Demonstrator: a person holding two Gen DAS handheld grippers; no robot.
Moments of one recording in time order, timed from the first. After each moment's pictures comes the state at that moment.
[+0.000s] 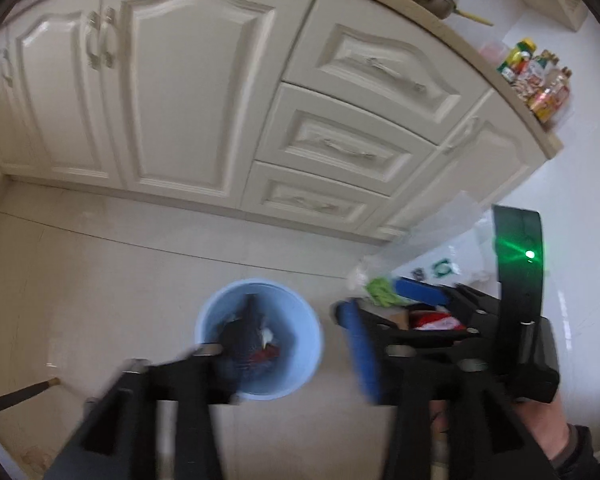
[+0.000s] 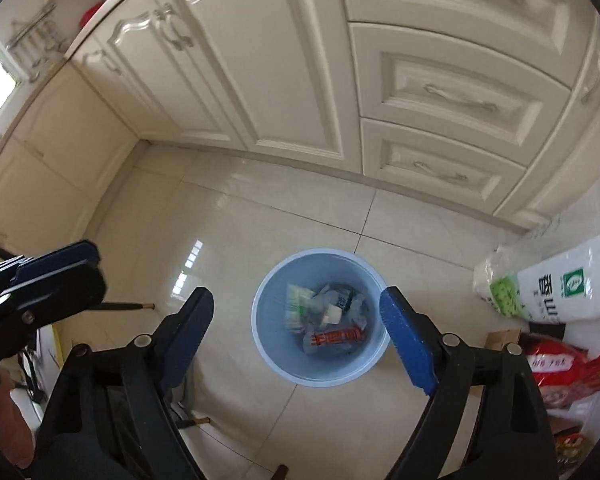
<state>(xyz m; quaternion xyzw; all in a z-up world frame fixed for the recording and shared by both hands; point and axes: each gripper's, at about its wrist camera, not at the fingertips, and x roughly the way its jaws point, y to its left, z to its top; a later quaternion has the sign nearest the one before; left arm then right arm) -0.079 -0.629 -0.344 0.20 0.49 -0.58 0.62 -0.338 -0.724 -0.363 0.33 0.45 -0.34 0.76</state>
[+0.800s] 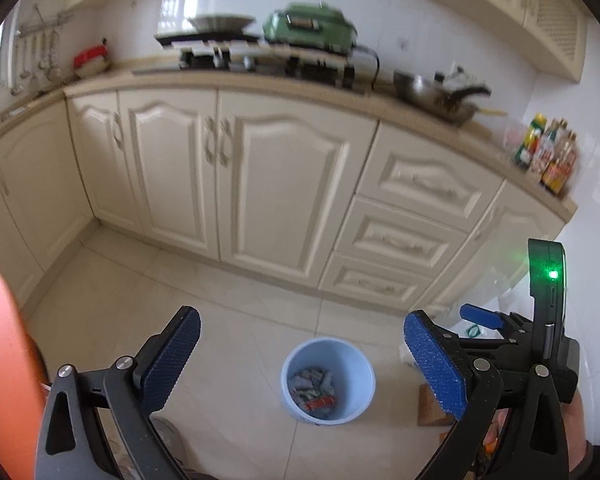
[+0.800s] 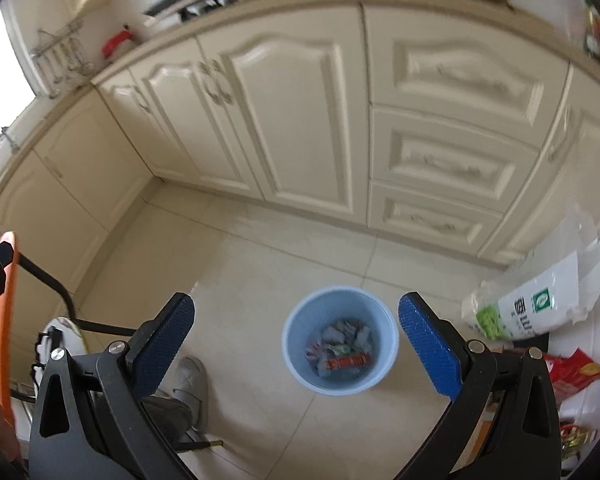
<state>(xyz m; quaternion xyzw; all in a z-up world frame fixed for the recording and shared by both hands) -0.077 -0.389 -0.182 0.12 0.37 -0.53 0.76 -0.302 -0.638 -0.228 0.26 0.38 -0.36 0.81</state>
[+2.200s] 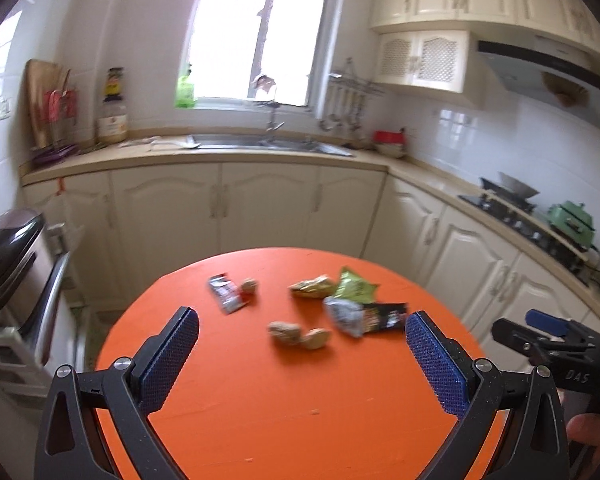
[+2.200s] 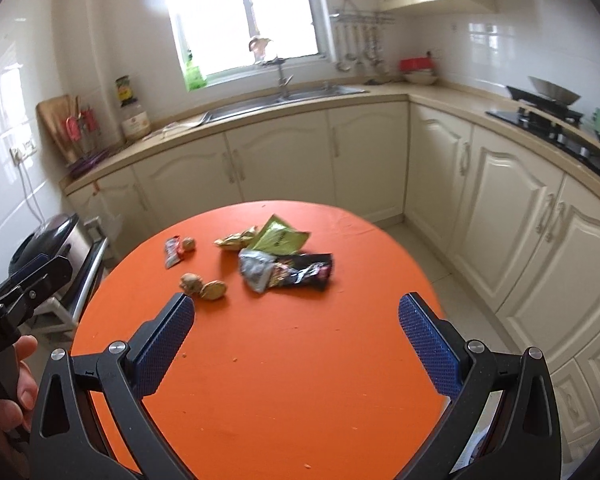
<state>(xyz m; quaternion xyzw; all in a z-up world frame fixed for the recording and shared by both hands) -0.128 0.132 -0.101 -0.05 0.28 -0.13 0.95 -0.036 -0.262 -0.110 0.07 0.35 0.01 0.93</state>
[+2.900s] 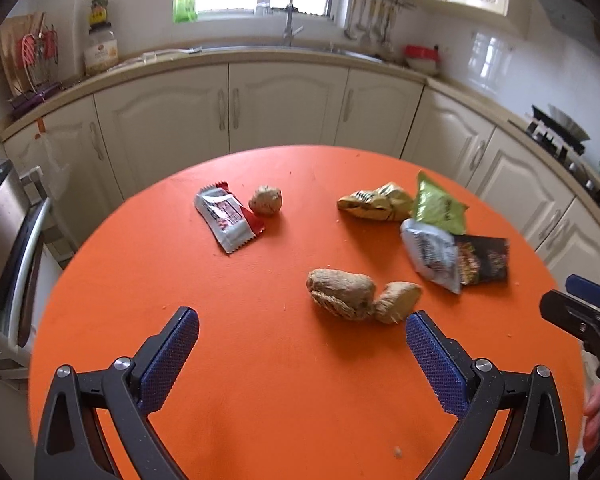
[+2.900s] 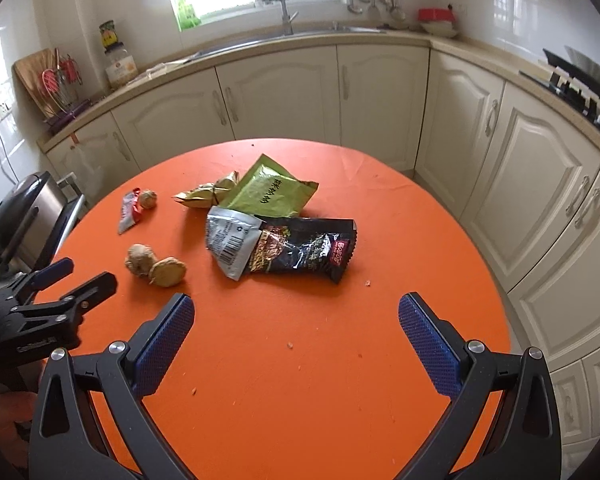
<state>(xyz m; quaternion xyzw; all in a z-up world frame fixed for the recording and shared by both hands) 0.072 0.053 -0.173 -0.01 0.42 -0.11 0.90 0.067 -0.266 -0.203 0.06 0.44 0.02 0.90</state>
